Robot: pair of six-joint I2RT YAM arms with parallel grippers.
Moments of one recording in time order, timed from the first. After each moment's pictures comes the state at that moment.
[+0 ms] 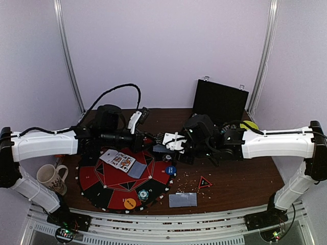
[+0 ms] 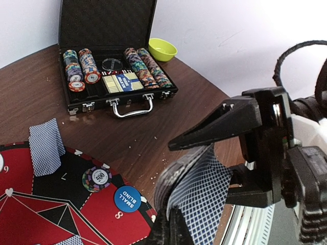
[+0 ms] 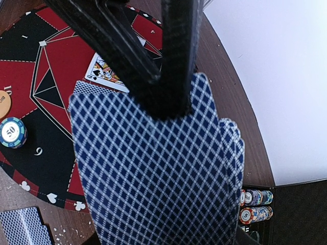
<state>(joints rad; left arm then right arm) -0.82 1.41 0.96 0.01 0.39 -0.28 1.05 1.54 1.13 -0.21 0.22 -0.52</state>
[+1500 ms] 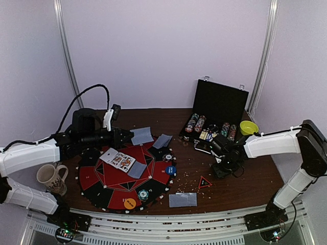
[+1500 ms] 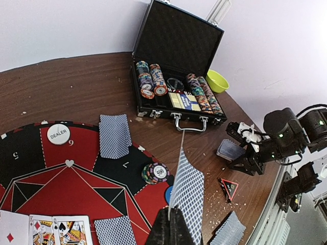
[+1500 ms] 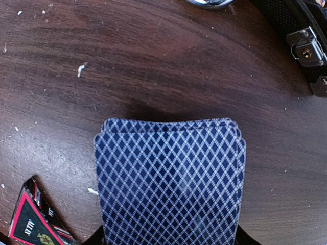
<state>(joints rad) -0.65 1.17 0.76 0.04 0.27 -0.39 0.70 1.57 0.82 -0.58 0.24 0.34</state>
